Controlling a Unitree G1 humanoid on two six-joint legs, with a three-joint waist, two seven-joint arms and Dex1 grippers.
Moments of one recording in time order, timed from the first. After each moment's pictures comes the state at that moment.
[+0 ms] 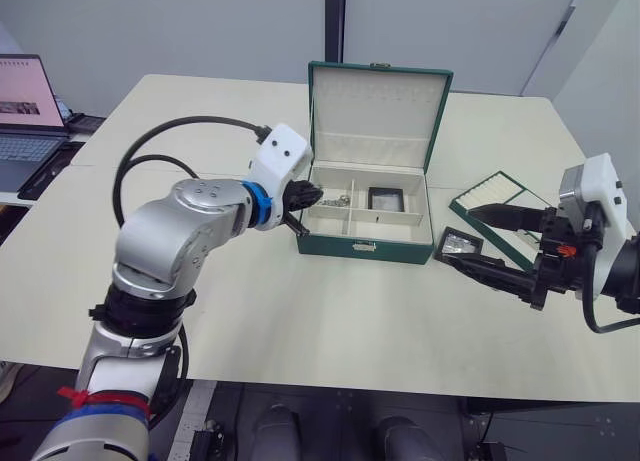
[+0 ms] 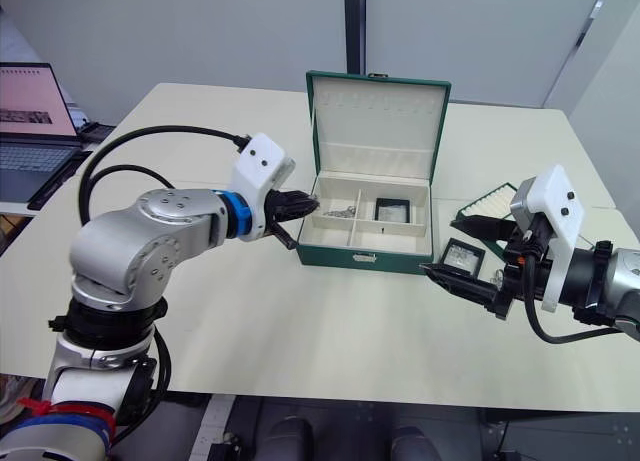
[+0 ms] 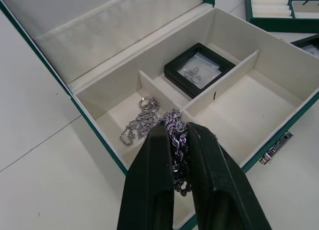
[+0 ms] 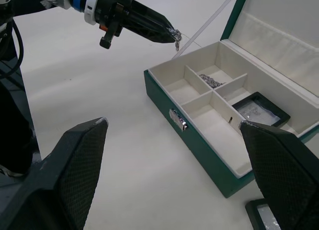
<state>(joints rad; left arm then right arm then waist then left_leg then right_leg) -0.82 0.55 -0.17 -0.31 -0.38 1.17 -0.47 -0.20 -1.08 -0.49 -0.71 1.28 1.01 0.50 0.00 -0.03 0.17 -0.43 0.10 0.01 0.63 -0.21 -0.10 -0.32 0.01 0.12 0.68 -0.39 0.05</state>
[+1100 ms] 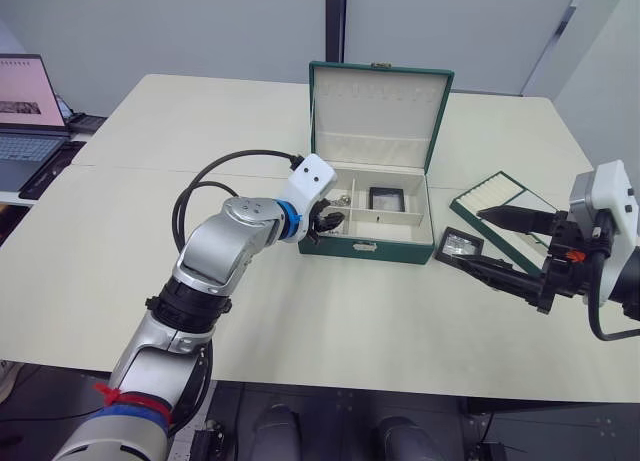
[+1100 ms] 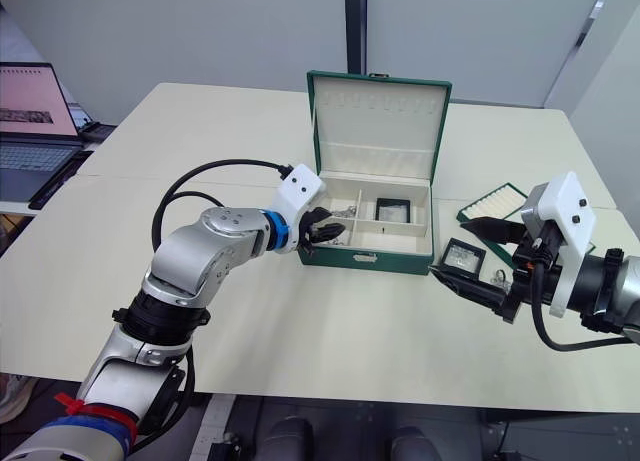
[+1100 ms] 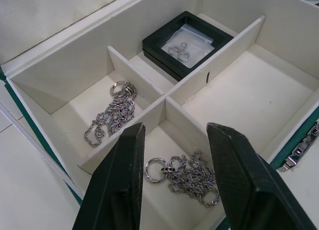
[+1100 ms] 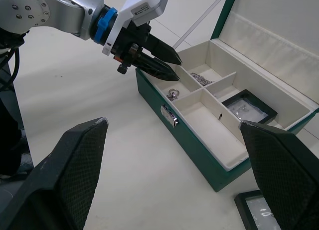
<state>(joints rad) -0.80 0.46 -0.27 -0.11 -0.25 1.00 -0.52 -0.14 -1.09 -0.53 -0.72 1.24 0.97 0.52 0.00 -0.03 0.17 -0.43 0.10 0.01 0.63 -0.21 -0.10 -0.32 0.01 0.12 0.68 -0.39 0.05</state>
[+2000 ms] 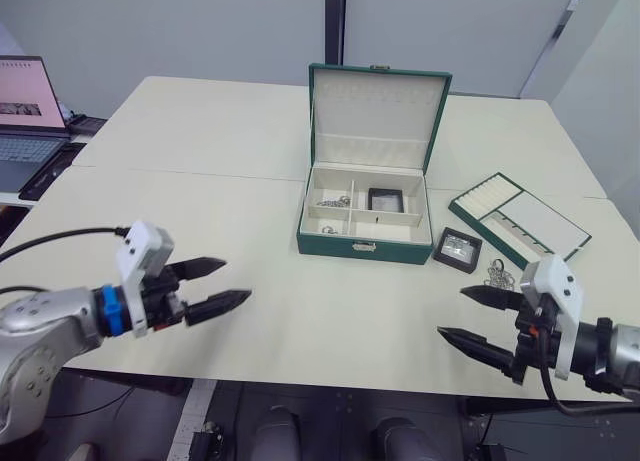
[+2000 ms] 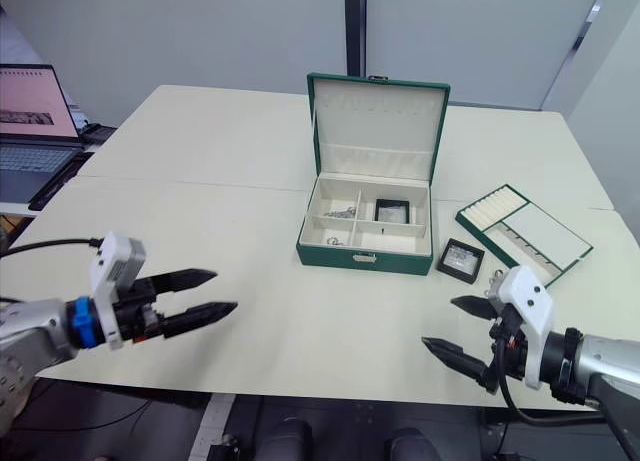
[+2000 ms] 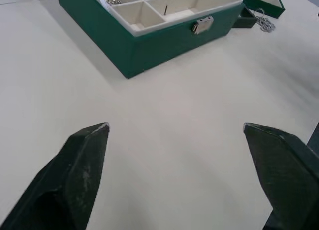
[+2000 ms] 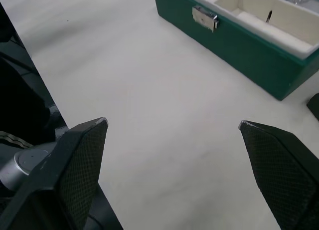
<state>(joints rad) 0.10 0.83 0.54 -0.50 -0.69 0.87 -1.01 0.28 -0.94 -0.42 -0.86 1.03 0.90 0.54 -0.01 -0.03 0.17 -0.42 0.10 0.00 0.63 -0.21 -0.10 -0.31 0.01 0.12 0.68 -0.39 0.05</state>
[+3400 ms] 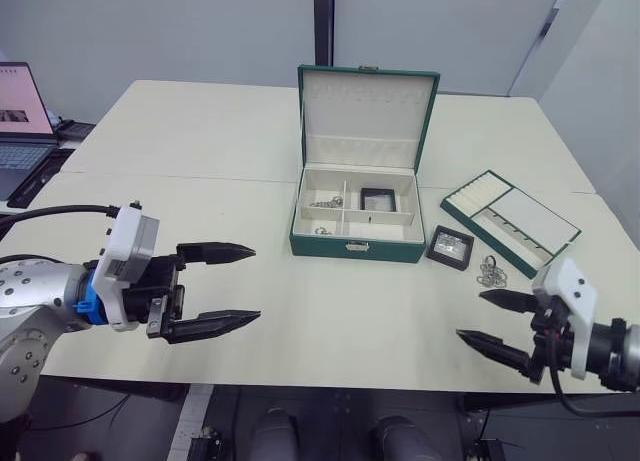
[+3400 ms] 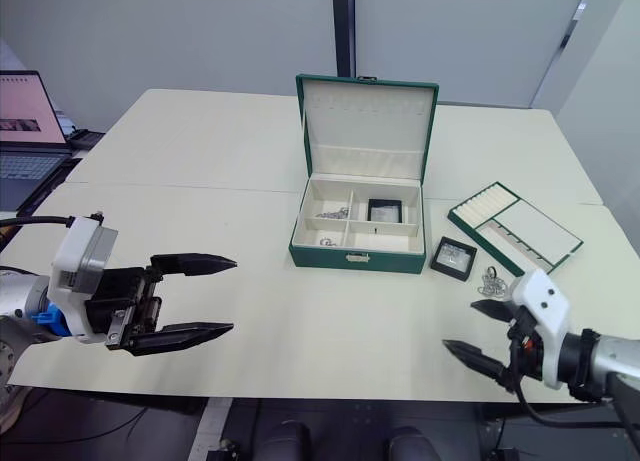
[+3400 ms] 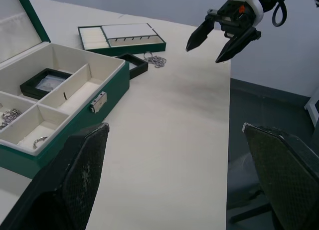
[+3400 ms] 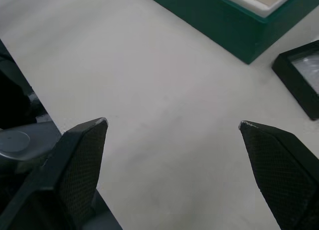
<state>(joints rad) -0.05 0.96 0.43 -0.47 -0.85 0.60 -1.25 0.28 -1.01 -0.50 -0.76 0.91 0.89 0.66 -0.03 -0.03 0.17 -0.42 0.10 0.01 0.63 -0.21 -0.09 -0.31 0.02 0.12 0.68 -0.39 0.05</state>
